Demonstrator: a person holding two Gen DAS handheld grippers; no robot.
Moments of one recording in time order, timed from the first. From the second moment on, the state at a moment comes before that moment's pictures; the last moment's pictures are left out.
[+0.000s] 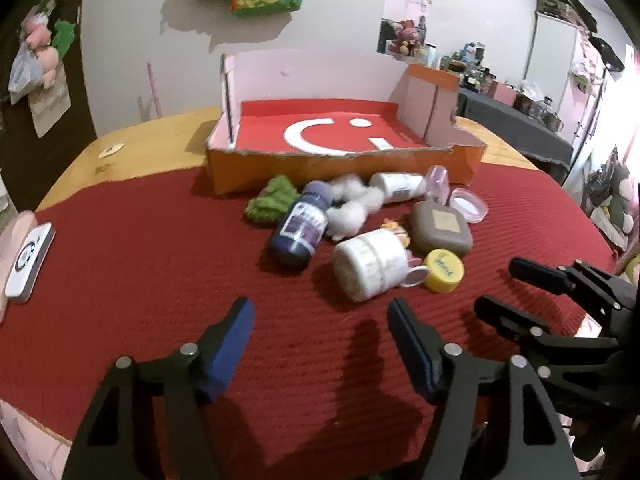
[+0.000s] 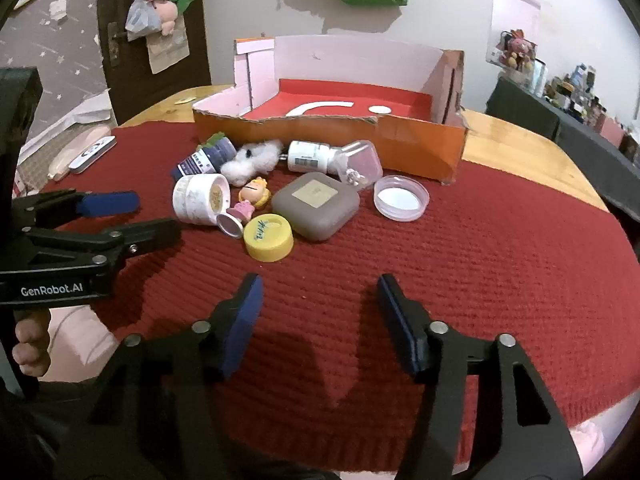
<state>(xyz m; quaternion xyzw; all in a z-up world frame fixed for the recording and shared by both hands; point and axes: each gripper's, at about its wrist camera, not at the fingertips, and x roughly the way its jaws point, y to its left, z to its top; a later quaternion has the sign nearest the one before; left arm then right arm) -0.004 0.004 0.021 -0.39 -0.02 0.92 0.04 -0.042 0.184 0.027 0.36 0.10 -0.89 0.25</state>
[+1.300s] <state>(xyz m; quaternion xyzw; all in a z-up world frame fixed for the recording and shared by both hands) -0.039 0.015 0.017 -0.41 -0.05 0.91 0.09 -0.066 0.155 0.024 0.36 0.11 -0.87 0.32</state>
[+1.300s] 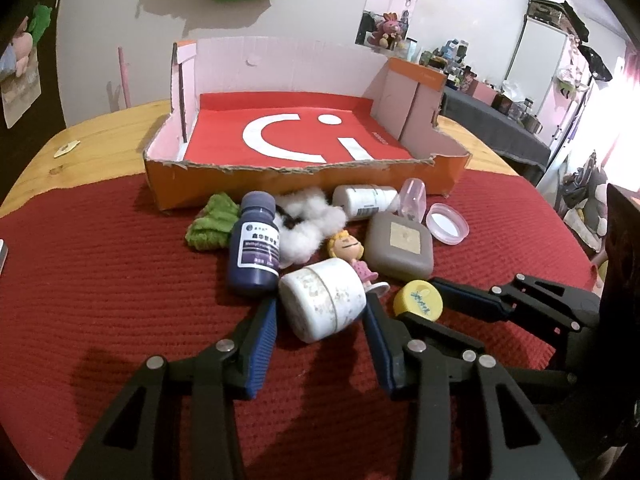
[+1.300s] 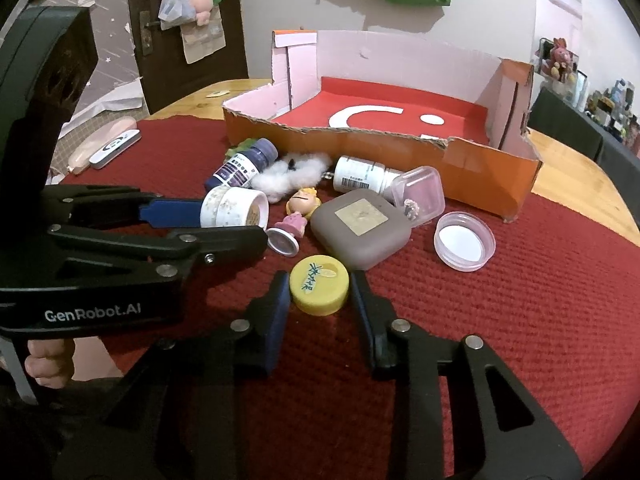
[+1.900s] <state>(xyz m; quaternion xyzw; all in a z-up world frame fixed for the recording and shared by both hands) -0.022 0.012 0.029 -0.39 -0.06 0.91 0.08 -0.054 0.159 0.039 0.35 0.09 -0.88 0.32</state>
